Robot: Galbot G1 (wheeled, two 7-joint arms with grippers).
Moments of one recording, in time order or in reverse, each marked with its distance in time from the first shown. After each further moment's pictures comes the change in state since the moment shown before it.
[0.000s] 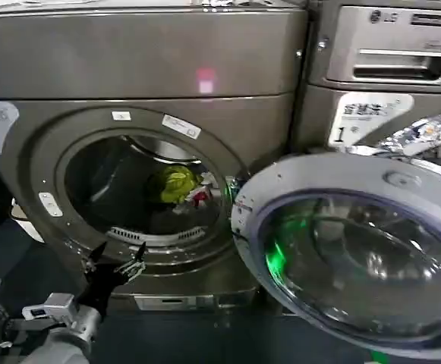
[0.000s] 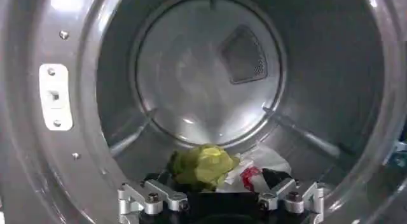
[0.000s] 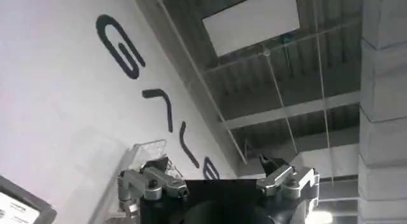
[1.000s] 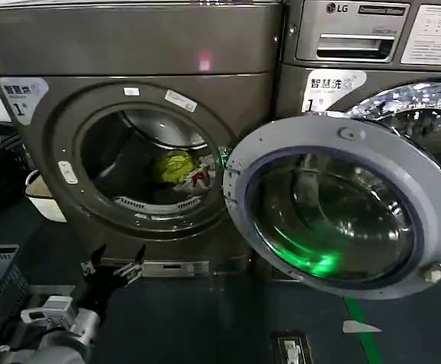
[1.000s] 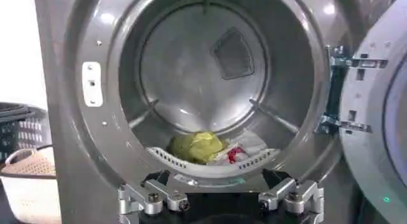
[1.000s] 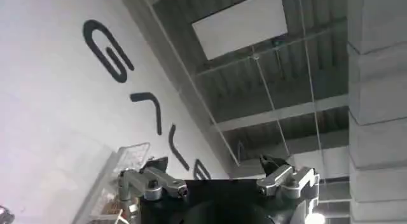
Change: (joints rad) left arm -0.005 -0.004 -0.006 0.008 -0.001 0.014 -0.011; right arm 0.004 -0.002 0.005 -0.006 -0.002 -0.010 0.001
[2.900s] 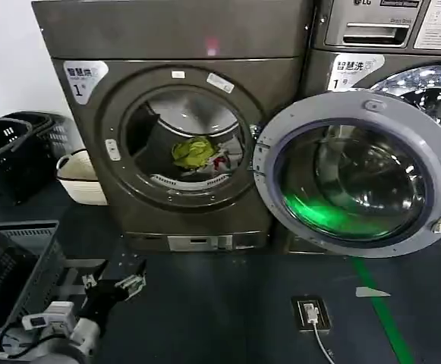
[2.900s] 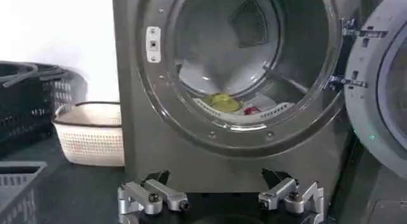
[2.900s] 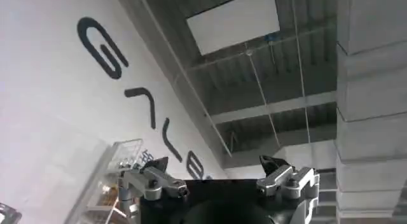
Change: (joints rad) left arm 0.054 -0.019 -0.009 -0.043 -0.016 0.118 -0.002; right arm 0.008 -0.011 -0.004 -0.005 -0.005 -0.050 0.021
